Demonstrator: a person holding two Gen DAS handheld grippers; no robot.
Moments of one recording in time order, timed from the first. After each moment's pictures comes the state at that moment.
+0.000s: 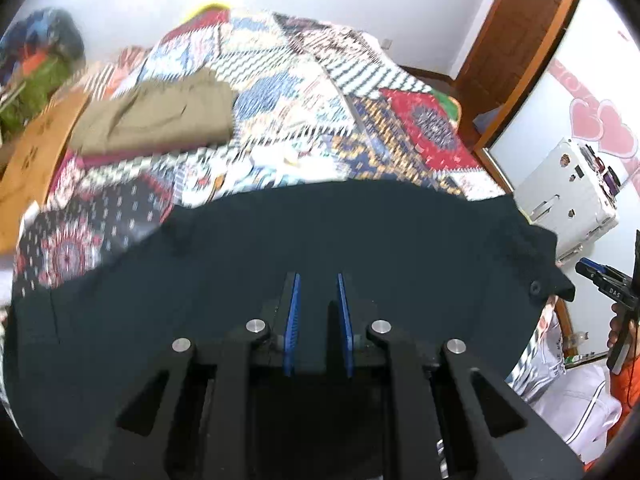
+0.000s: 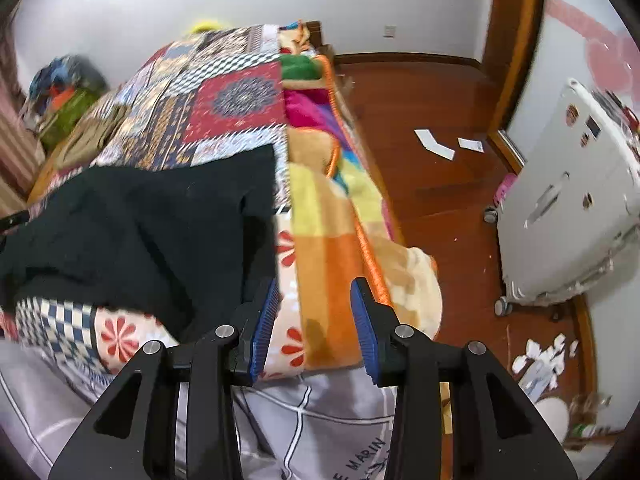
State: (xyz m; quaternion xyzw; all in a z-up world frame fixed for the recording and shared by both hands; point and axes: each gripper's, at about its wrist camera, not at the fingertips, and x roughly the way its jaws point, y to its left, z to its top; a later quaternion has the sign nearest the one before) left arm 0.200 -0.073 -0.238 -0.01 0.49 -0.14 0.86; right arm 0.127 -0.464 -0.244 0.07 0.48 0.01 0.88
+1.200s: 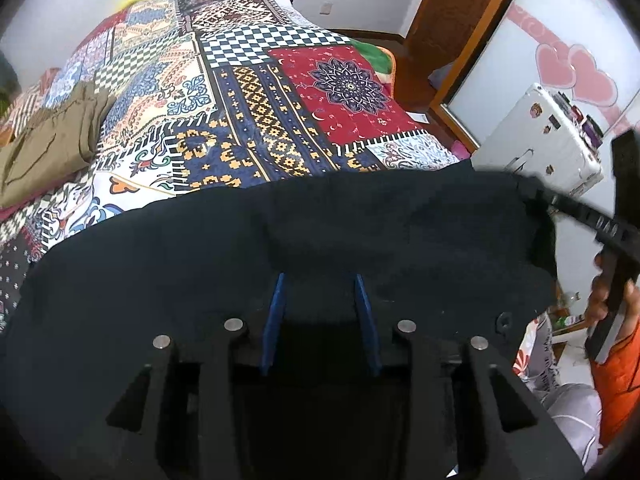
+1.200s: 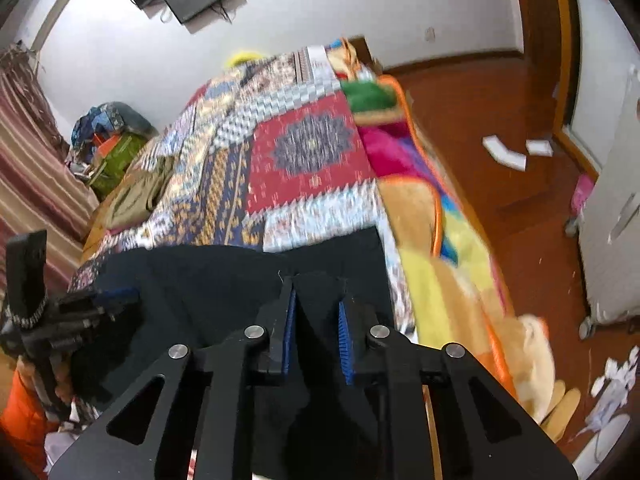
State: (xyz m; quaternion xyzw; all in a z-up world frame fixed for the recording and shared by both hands) left arm 0.240 -0.208 -0.288 0.04 0.53 -0.22 0.82; right arm 0.203 -0.423 -0.243 0.16 0.42 0.11 0.89
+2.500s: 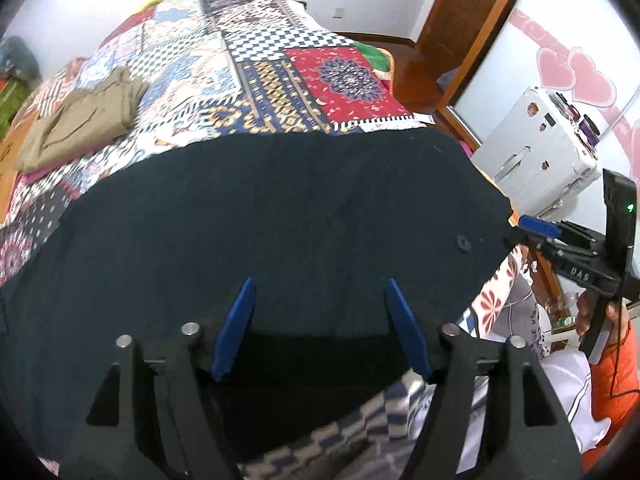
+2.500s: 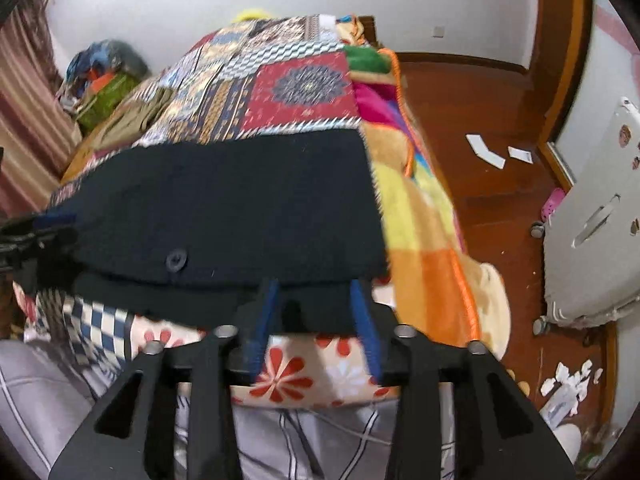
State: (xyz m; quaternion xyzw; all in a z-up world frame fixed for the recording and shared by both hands) left arm 0.166 -0.182 -0.259 0.03 0.53 -0.19 0.83; right arm 0.143 -0.416 -0.262 0.05 0.49 0.10 0.87
